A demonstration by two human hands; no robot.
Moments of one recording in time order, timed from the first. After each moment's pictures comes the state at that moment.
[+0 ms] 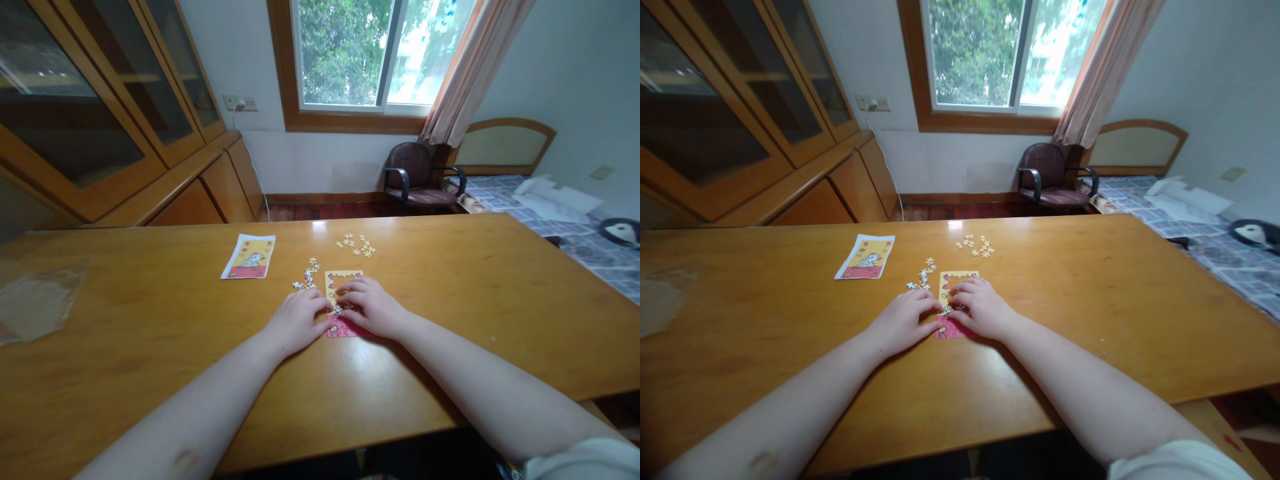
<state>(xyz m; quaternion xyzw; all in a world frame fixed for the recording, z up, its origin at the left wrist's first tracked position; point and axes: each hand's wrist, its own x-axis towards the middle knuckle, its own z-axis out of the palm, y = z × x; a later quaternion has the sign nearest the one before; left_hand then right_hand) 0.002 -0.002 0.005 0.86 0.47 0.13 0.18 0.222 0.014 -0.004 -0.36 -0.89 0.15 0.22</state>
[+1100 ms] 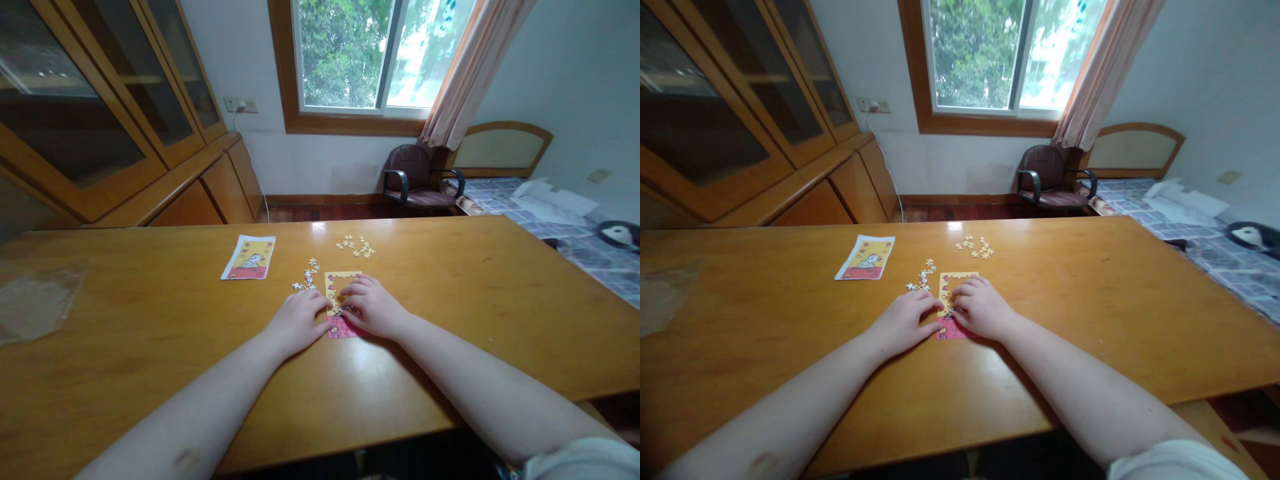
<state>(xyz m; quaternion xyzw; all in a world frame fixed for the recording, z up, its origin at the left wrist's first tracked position) 0.002 -0.003 0.003 0.85 0.48 0.13 0.18 0.222 0.017 -0.011 -0.34 -0.90 0.07 0.24</state>
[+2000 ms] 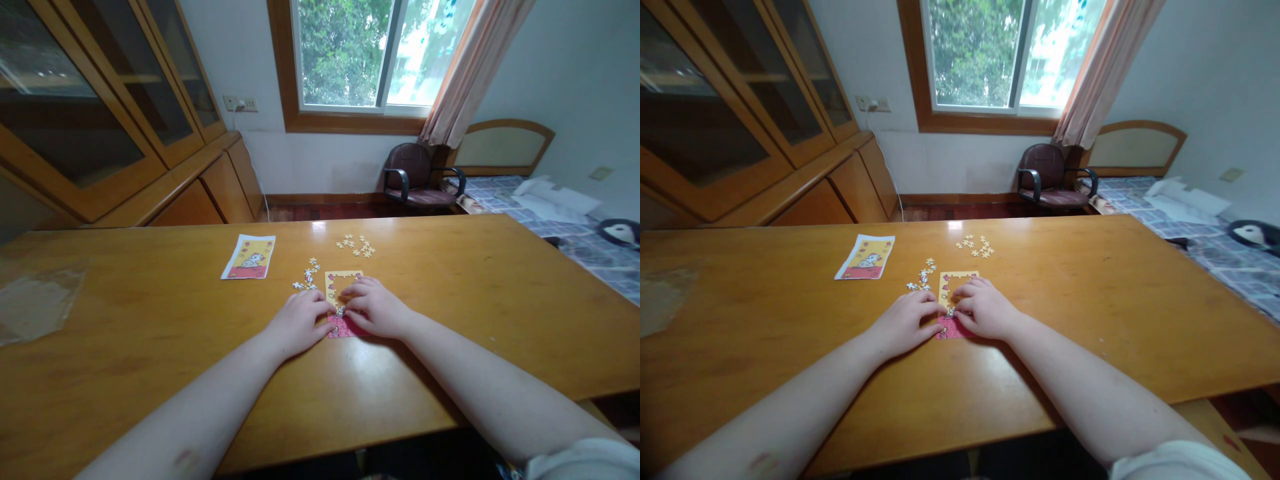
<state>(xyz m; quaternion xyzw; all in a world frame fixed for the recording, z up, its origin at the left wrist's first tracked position) 0.002 -0.004 0.005 0.87 0.45 0.13 0.18 0.228 0.013 0.002 -0.32 -0.92 0.10 0.22</state>
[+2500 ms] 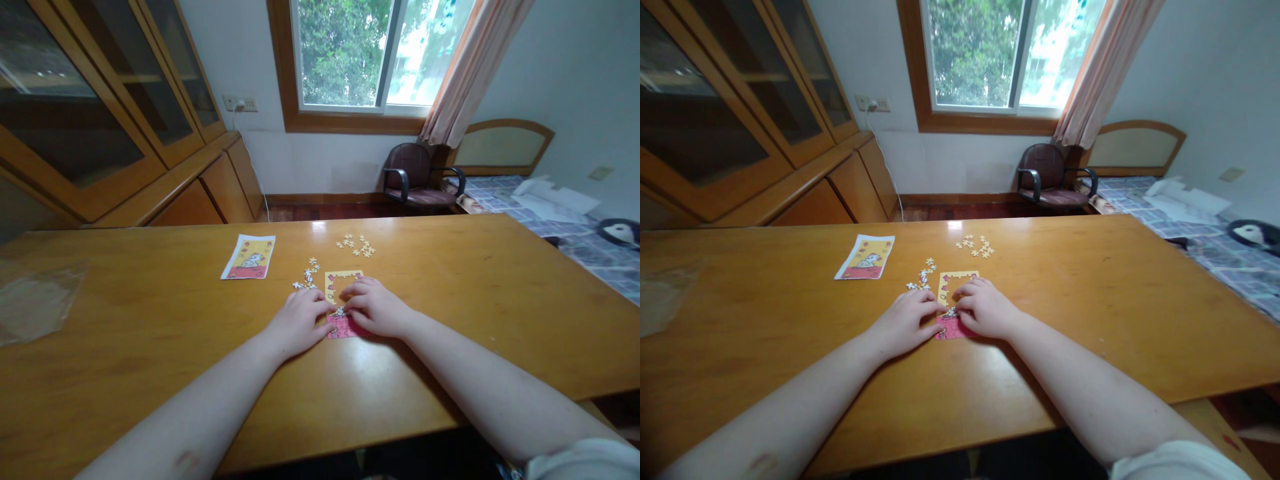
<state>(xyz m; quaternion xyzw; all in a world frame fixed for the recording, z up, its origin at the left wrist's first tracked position) 0.002 -0.004 0.004 0.87 0.45 0.13 0.17 0.229 0.014 0.004 -0.33 -0.92 0.11 0.20</state>
